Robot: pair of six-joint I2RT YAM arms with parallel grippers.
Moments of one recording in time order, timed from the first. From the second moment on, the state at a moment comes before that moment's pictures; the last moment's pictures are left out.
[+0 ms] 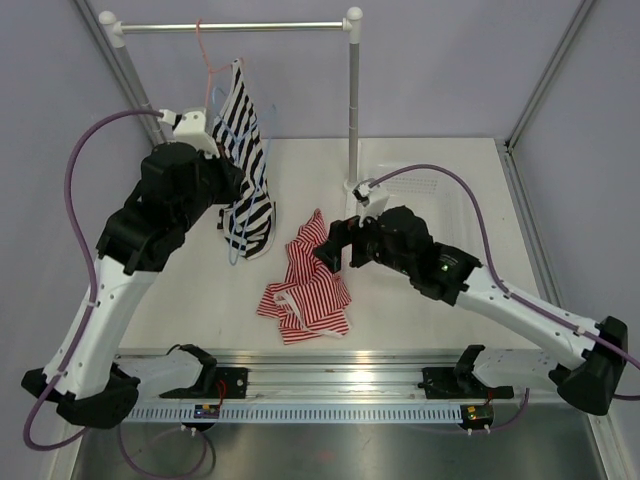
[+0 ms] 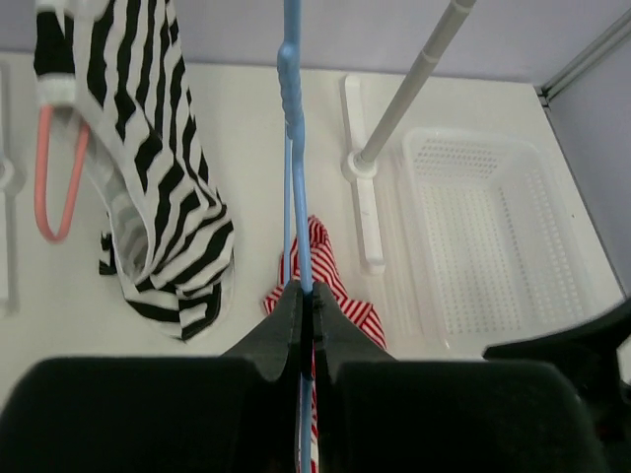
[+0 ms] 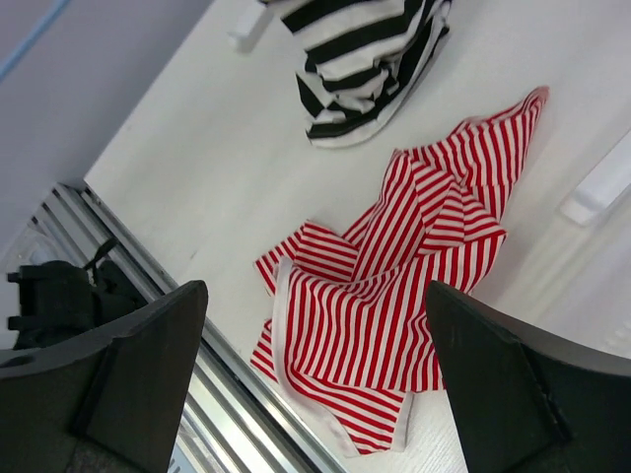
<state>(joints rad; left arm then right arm) -0.51 1.09 1.55 -0.78 -0.21 -0.37 0.91 1.19 1.04 -0.23 0.03 0.43</state>
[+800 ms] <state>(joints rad) -0.39 1.74 2.29 -0.79 -0.14 -0.11 0.91 0.95 0.99 -0.34 0.11 0.41</state>
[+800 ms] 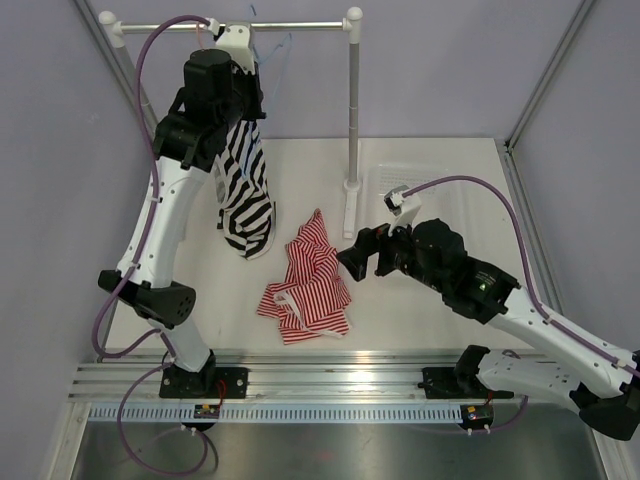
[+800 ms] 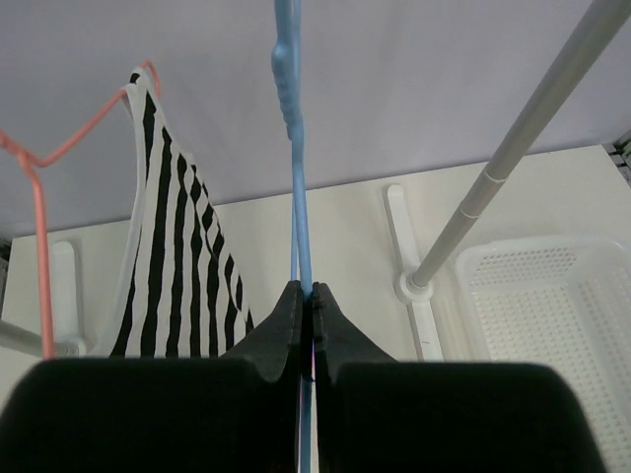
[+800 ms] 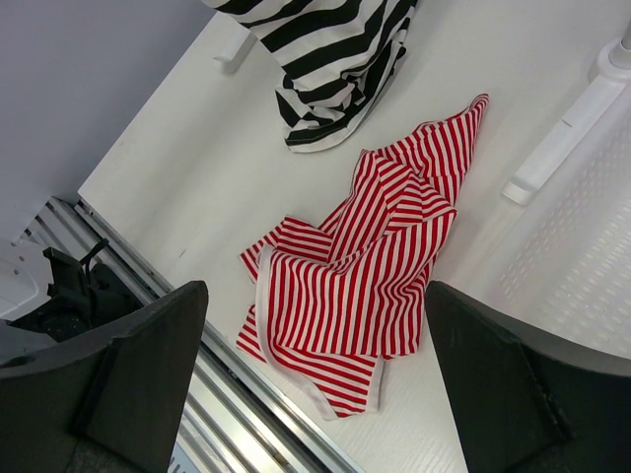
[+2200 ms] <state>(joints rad) -0.37 1.49 1.91 -0.62 0.00 -0.30 0.91 1.20 1.02 -0.28 0.04 0.40</state>
